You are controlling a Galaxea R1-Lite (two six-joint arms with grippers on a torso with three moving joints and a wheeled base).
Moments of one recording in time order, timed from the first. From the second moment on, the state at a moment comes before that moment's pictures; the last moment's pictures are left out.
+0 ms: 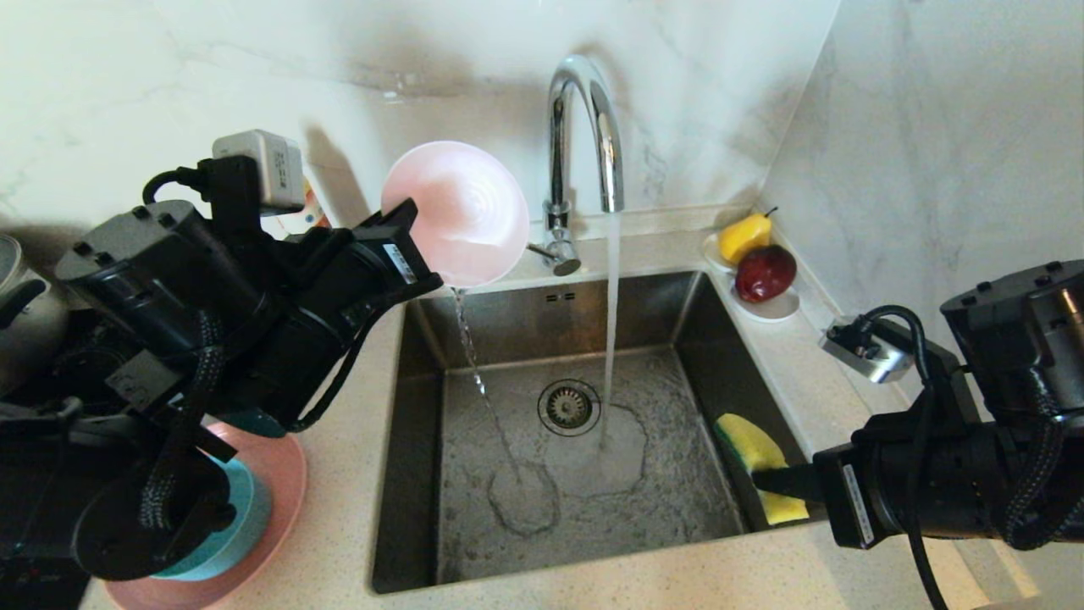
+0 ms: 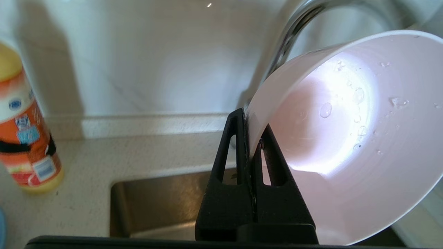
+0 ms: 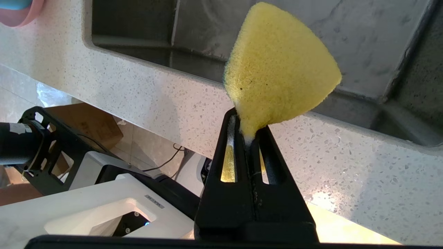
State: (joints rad) left arm -0.50 1.69 -0.76 -1.28 0.25 -0.05; right arm 0.57 1.40 -0.92 0.18 0.11 0.32
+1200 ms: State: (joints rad) left arm -0.48 1.44 -0.81 -0.26 0.02 -0.14; right arm 0.66 1.36 -1.10 0.29 0.47 0.40
